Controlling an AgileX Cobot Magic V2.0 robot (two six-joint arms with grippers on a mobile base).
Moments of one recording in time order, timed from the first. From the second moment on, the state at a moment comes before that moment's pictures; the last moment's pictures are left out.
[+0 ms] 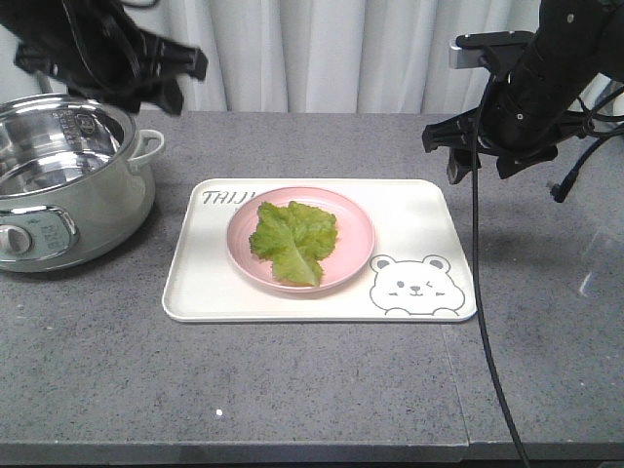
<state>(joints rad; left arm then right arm) -0.34 1.77 -2.00 -0.02 1.27 -0.15 0.20 1.87 -1.87 -0.04 1.25 0.08</state>
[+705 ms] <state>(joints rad) -0.34 1.78 -1.77 0.02 1.26 -0.20 0.09 1.87 -1.65 0.11 1.25 0.05</state>
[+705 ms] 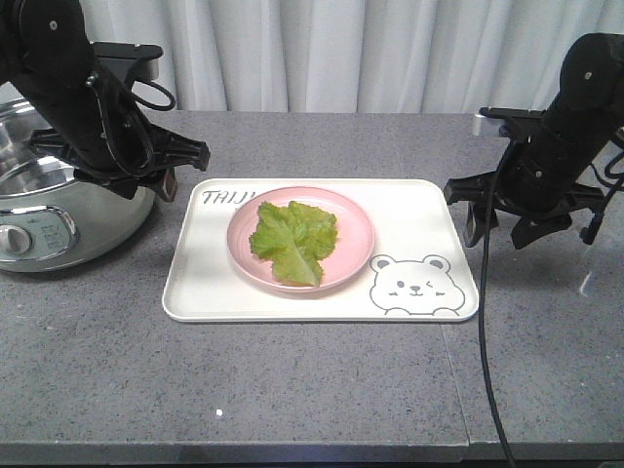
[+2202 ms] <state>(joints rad) -0.34 1.88 -1.61 0.01 1.23 -0.23 0.09 1.98 -1.65 0.16 1.24 0.04</state>
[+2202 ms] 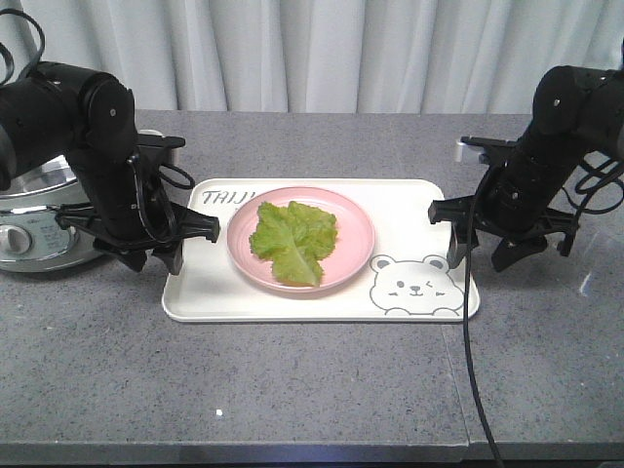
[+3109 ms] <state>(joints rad) -0.34 1.96 -1.61 0.01 1.20 -0.23 0.09 2.02 -1.65 0.16 1.21 0.04</state>
